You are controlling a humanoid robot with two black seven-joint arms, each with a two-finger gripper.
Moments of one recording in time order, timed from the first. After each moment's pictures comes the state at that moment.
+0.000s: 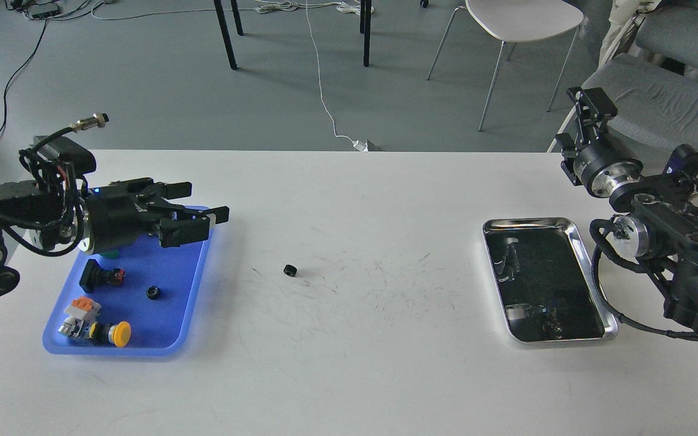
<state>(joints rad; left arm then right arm) -0.92 0.97 -0.17 -1.49 1.58 -0.08 -0.34 0.78 -0.39 0.62 0.65 -0.48 -0.02 0.32</state>
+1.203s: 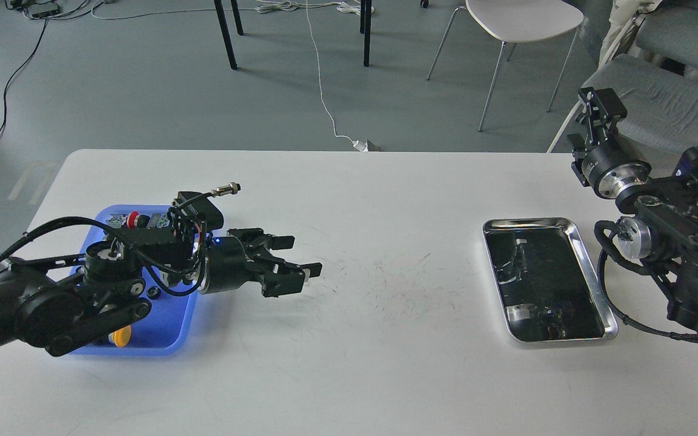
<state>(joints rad) -0.81 0.51 -0.16 -1.14 1.72 -0.03 -0.44 0.77 -0.39 0.62 0.63 -0.48 -0.06 0.32</state>
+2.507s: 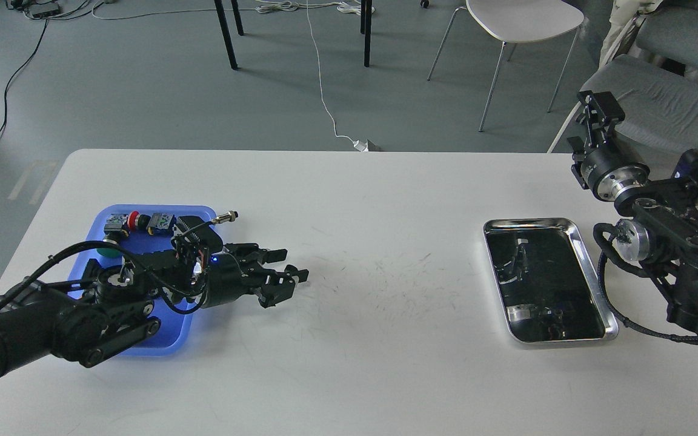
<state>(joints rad) -0.76 0.39 -0.08 -0.87 1.74 0.13 -0.49 0.77 -0.39 0.60 0.63 -0.49 -0.07 0.32</state>
